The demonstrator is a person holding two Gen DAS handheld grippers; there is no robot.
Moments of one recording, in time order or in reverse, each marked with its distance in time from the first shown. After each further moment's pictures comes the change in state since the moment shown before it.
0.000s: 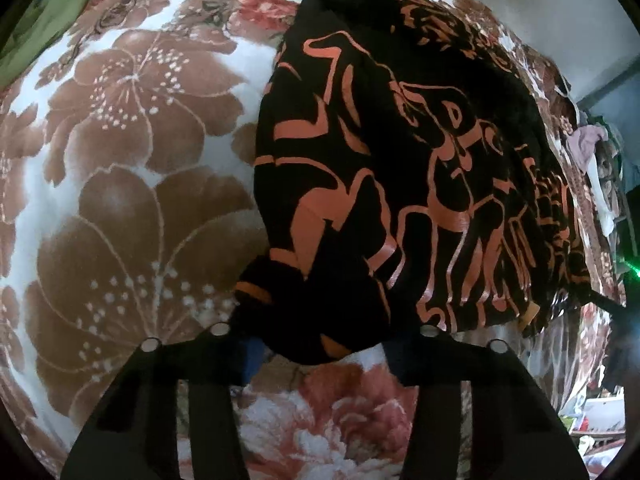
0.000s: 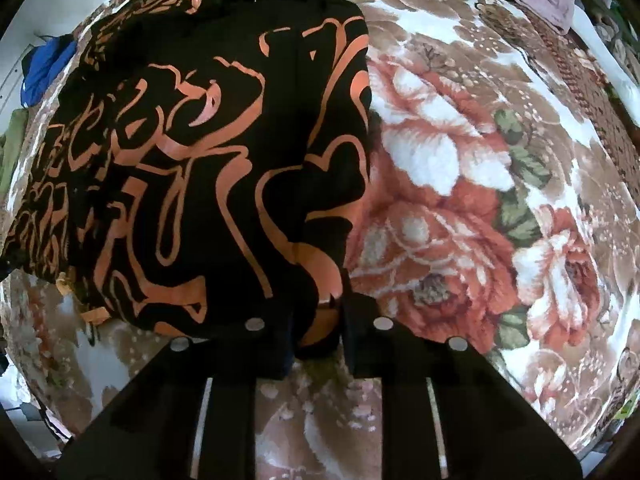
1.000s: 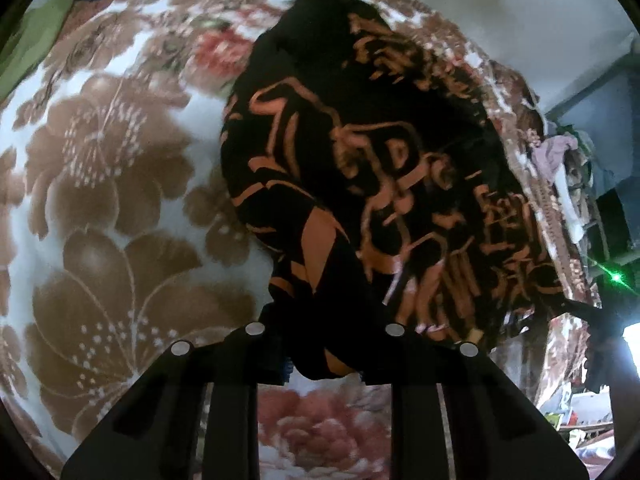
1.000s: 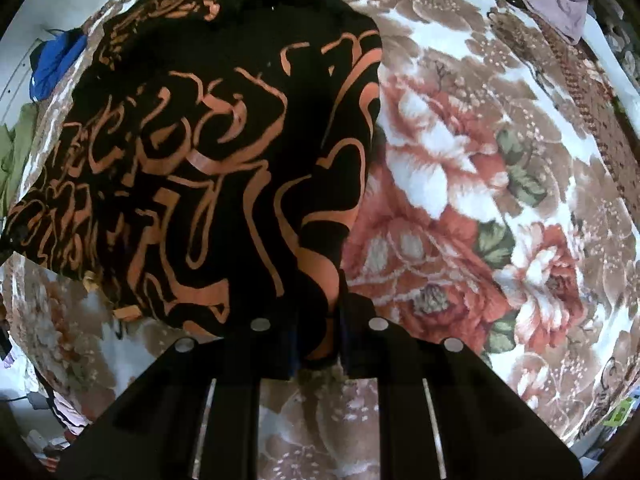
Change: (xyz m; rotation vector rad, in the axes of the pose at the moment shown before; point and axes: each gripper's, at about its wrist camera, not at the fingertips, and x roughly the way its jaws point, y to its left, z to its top) left arm -0.031 -0.025 0.036 0.023 -0.052 -0.122; right arm -0.032 0.015 0.018 -0.017 0.039 0.026
